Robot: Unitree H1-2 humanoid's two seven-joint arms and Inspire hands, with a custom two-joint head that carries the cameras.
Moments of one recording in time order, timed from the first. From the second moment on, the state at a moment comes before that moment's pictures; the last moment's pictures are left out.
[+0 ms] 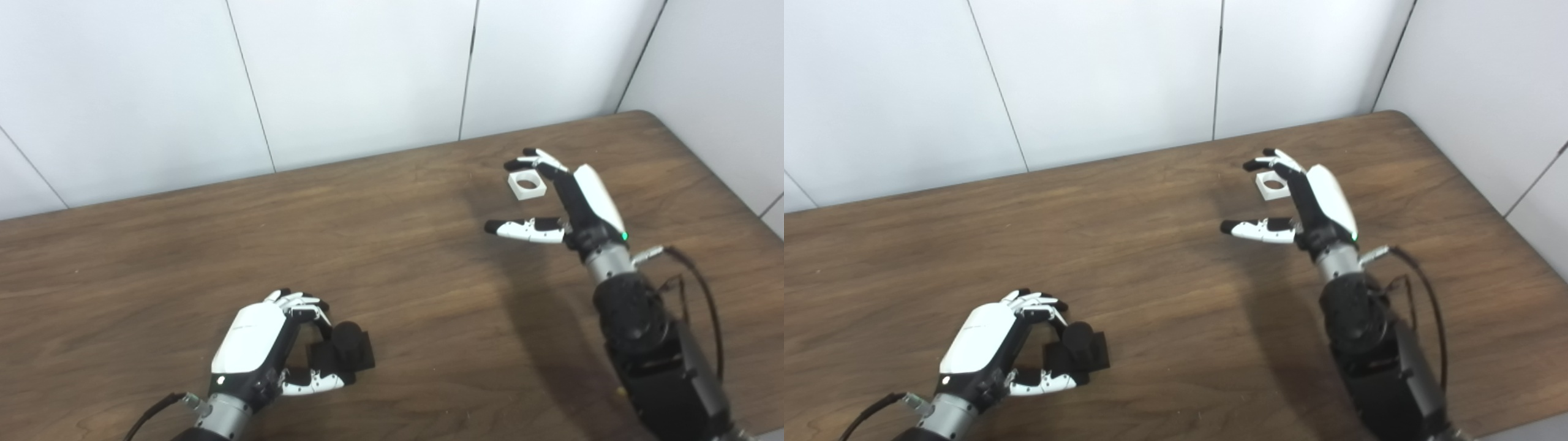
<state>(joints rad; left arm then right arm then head) -0.05 0.25 -0.40 -0.24 0.83 0.06 -0.20 -0.15 -0.40 -0.02 -0.33 -0.54 0.40 0.04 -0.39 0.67</state>
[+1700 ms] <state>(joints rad) -0.04 0.26 -0.39 -0.23 0.82 0.03 -0.18 -0.65 -0.70 0.35 0.32 -0.86 0.36 0.47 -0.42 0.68</state>
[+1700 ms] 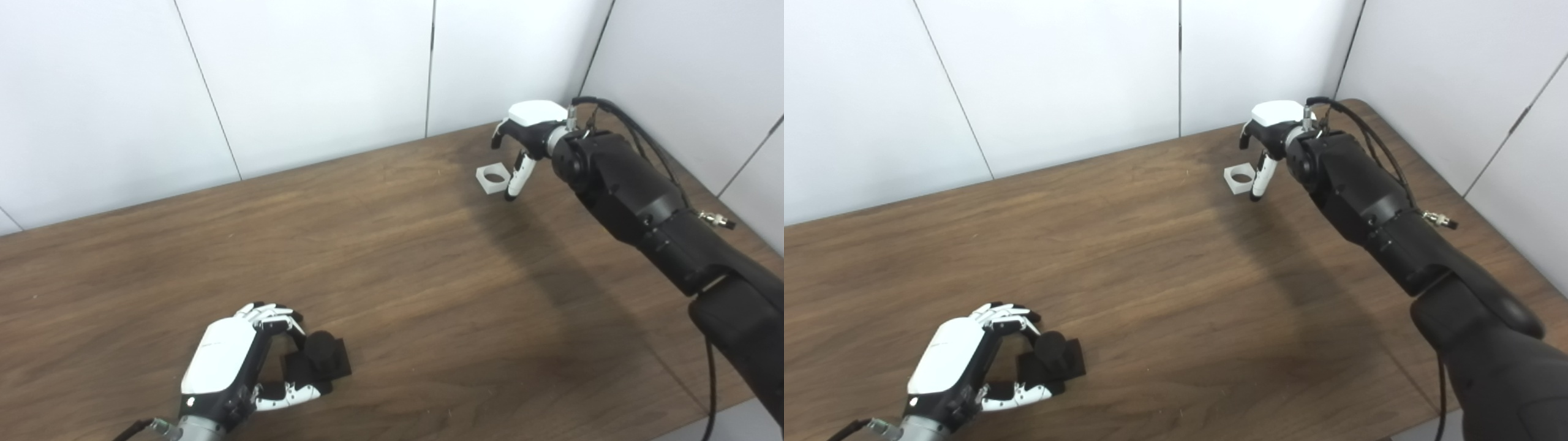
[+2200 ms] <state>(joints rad) -0.03 0.26 -0.39 -0.25 0.82 0.03 -0.19 -0.65 -0.66 0.34 0.38 -0.85 0.35 0.39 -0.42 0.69</state>
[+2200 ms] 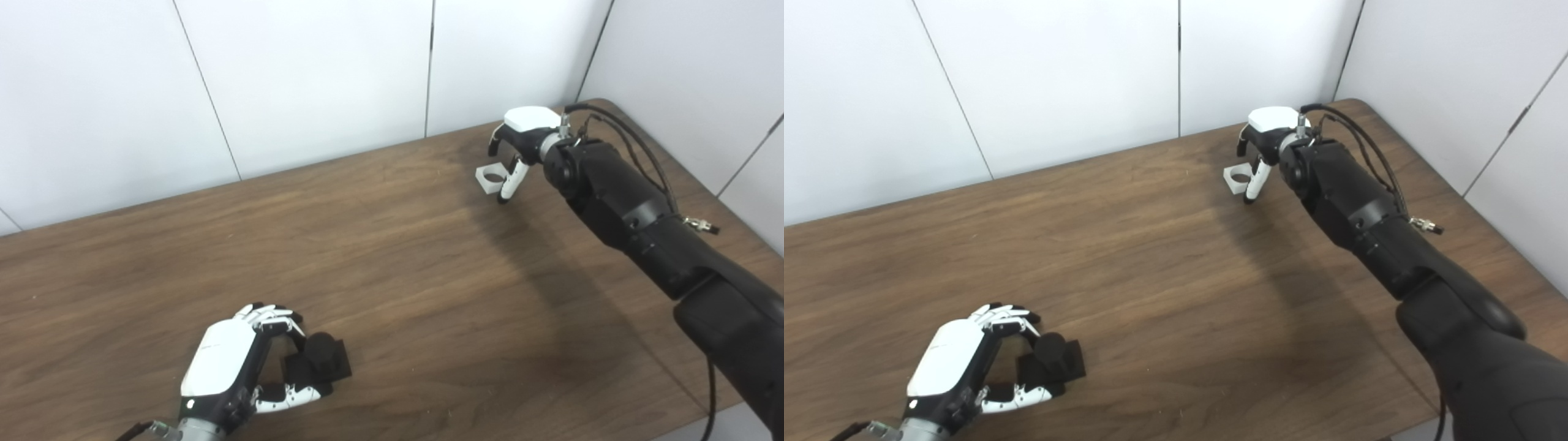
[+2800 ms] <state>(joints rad) -0.02 0.26 -0.38 -0.26 0.83 0.05 -0.20 -0.66 -0.66 0.33 0.39 -0.82 0.39 0.43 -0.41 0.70</state>
